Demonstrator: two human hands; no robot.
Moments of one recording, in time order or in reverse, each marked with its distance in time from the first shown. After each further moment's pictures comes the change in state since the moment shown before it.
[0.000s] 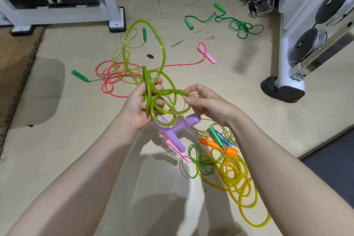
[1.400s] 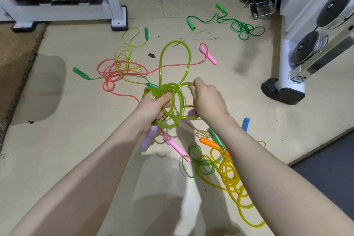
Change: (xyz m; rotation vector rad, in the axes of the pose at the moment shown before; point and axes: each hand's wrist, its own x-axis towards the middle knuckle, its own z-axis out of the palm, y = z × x) left_hand 0.002 -0.025 -0.001 0.773 0.252 0.135; right_hand 0.012 0.001 0.021 -1.140 0.526 -0.163
